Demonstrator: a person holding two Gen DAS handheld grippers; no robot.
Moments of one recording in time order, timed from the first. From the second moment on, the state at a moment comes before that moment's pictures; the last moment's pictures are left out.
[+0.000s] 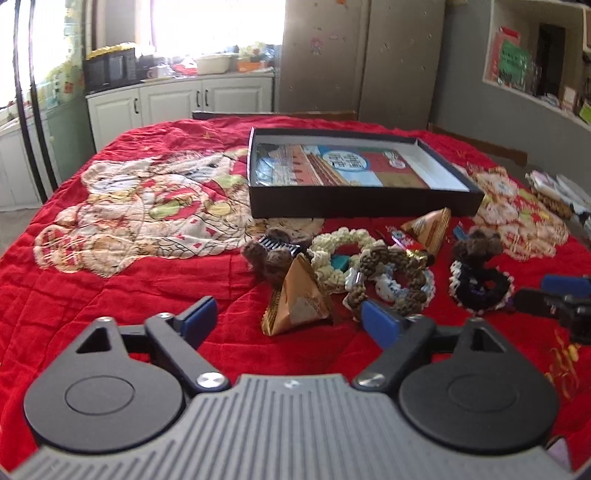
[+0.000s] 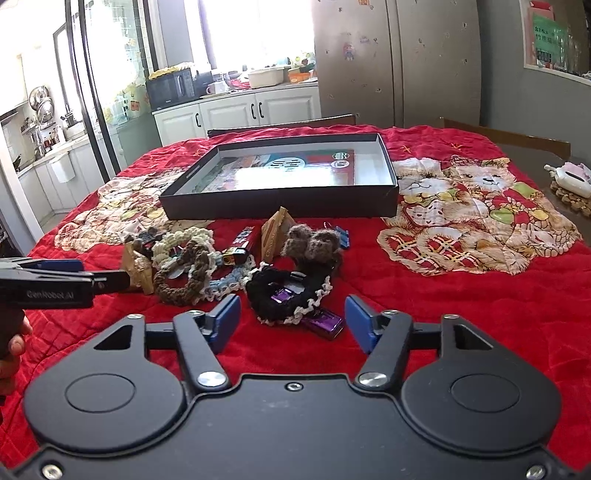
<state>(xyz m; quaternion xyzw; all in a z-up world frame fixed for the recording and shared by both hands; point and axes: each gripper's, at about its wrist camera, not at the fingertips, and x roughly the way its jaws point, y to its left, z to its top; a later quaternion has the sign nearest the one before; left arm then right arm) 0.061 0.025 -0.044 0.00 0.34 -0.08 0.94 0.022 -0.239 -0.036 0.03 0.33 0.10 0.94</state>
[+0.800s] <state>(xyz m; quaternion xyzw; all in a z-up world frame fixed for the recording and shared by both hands) 0.101 0.025 -0.067 -0.02 0.37 -0.11 0.92 0.070 -0.244 -0.064 0.05 0.36 0.11 0.93</state>
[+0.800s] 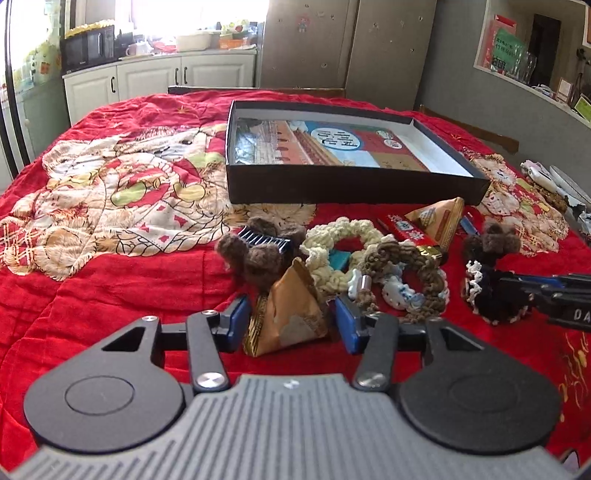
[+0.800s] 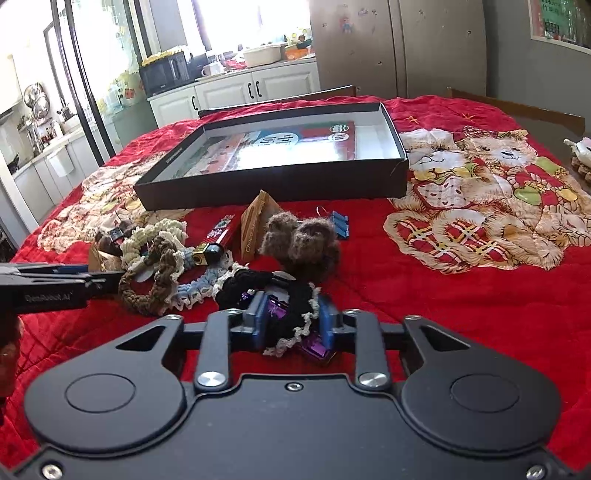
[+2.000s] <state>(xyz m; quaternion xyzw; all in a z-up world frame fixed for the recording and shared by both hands) 0.099 0.019 -0.008 -0.01 0.33 -0.18 0.93 0.066 -0.241 0.009 0.01 0.28 0.15 0.95</state>
